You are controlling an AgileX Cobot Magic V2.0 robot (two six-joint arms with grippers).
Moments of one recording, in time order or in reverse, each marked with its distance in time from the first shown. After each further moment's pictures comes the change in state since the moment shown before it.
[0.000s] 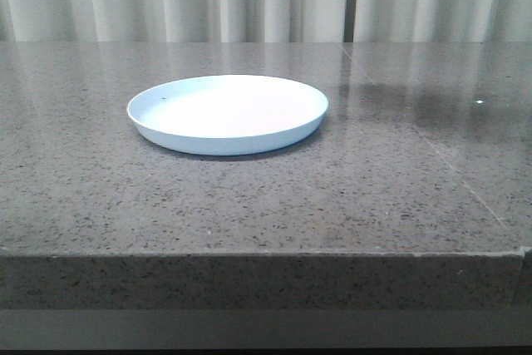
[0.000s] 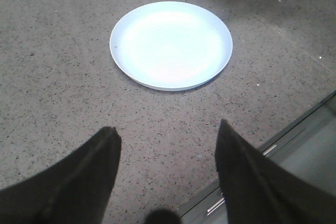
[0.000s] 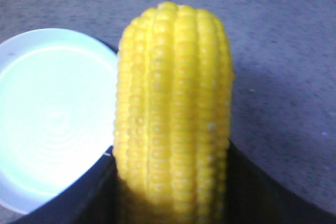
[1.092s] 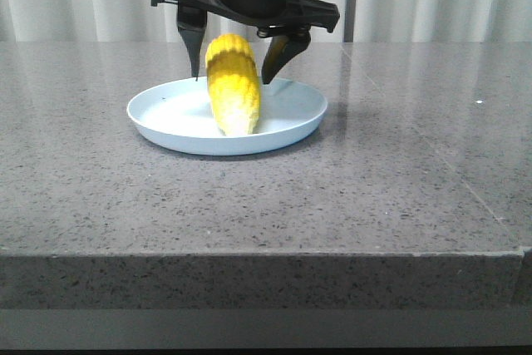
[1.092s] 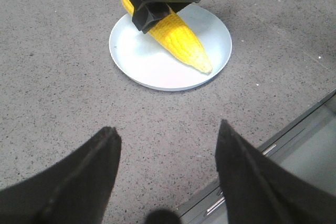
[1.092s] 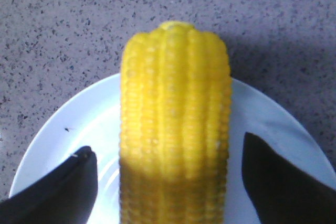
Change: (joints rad) left arm 0.000 0.000 0.000 0.000 0.000 0.000; right arm 0.267 0.346 -0.119 -0.263 -0.195 0.664
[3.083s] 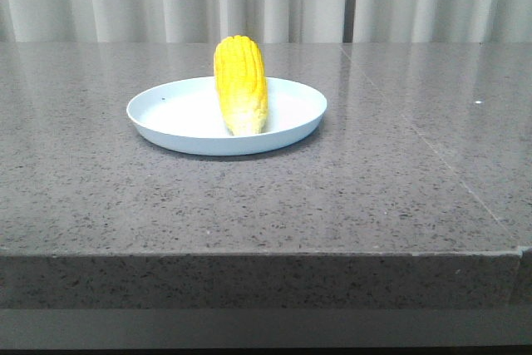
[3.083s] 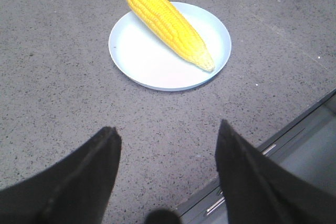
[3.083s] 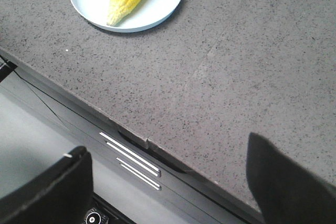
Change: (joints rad) left arm 0.000 0.000 0.000 0.000 0.000 0.000; right arm -0.177 -1.449 0.834 0.186 0.314 -0.662
